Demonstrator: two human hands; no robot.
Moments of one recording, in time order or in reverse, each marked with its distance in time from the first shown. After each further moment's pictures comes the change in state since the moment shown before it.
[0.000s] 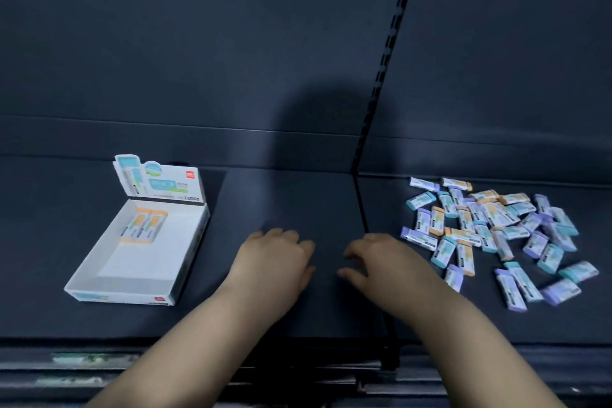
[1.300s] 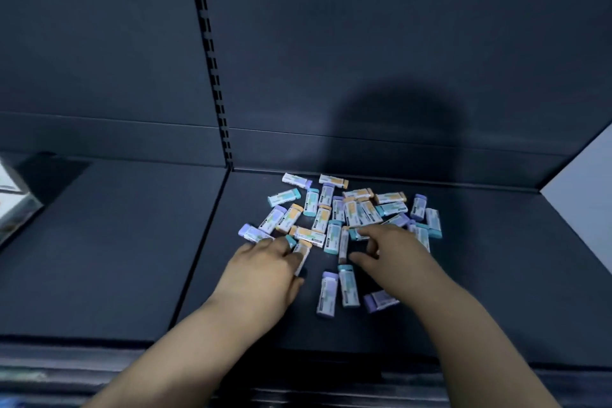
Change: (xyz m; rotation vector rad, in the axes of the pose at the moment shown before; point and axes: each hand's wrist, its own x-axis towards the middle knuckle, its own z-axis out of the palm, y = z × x) left_hand 0.098 0.226 0.023 -0.034 0.032 0.000; right_hand -0.054 0.270 -0.043 0.186 0.015 0.181
